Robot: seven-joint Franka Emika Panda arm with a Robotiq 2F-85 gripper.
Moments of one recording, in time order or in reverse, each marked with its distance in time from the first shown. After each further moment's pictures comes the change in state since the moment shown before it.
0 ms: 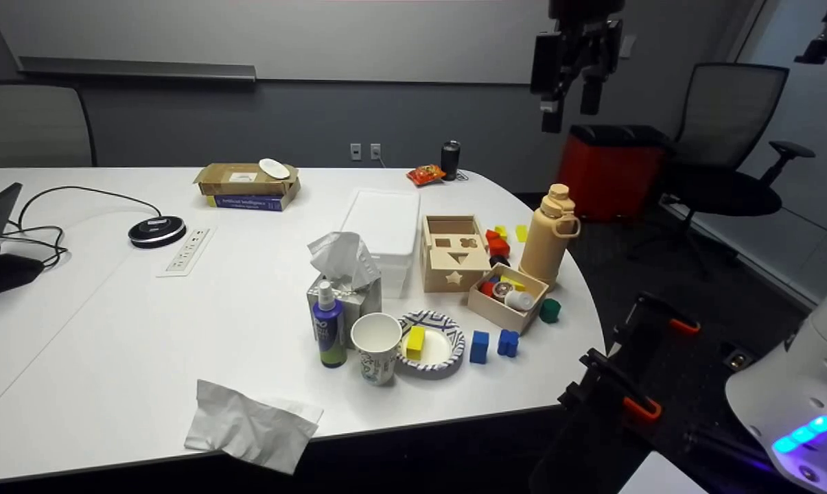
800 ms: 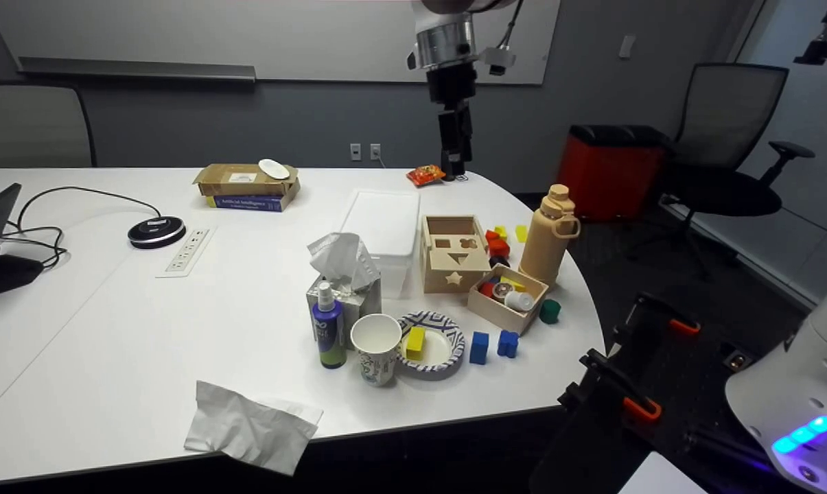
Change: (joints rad) arm 0.001 0.778 -0.108 0.555 -0.057 0.067 -0.625
